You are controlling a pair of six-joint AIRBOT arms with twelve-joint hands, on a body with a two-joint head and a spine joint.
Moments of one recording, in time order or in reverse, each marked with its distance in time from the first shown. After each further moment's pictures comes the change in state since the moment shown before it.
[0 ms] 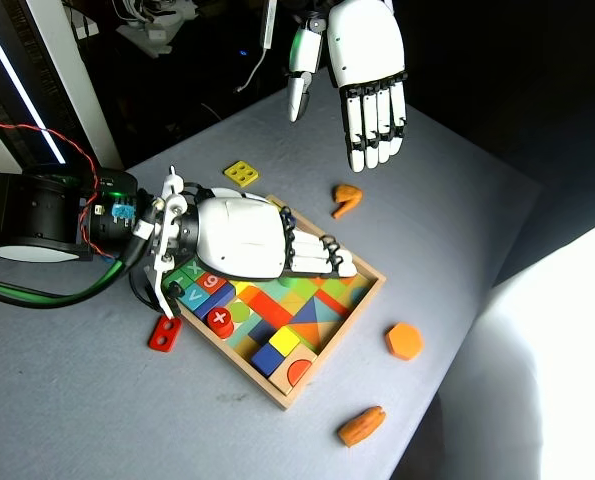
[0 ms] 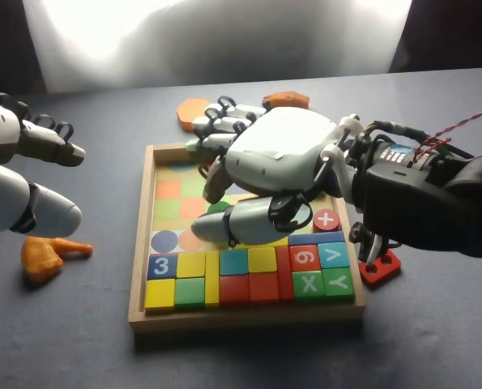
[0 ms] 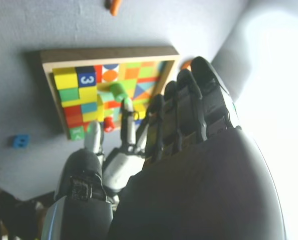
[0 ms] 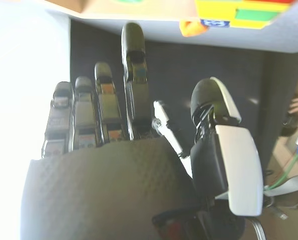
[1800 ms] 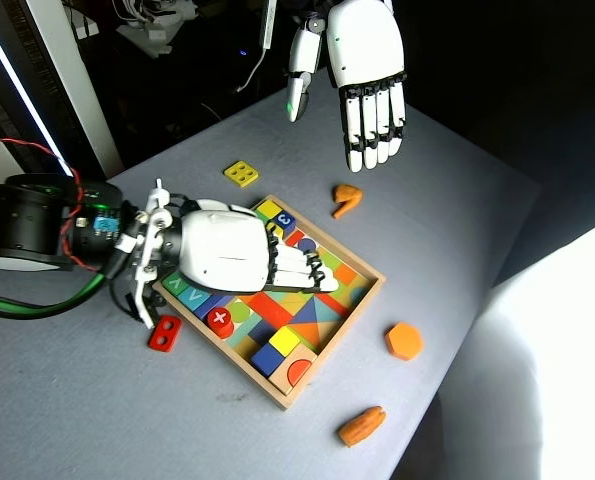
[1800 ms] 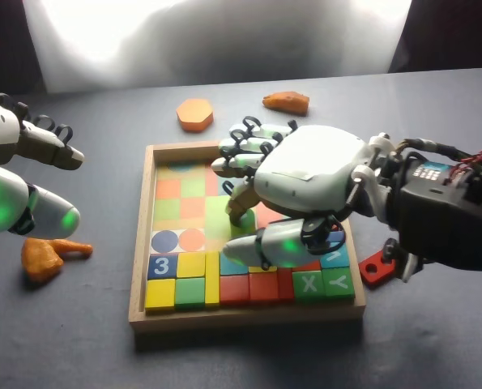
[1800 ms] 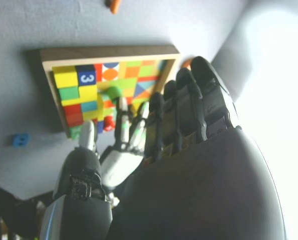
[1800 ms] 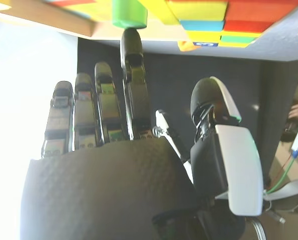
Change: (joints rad) left arm 0.000 0.000 0.000 0.000 0.000 0.000; right arm -0.047 0.082 -0.084 -0.022 -0.011 -0.041
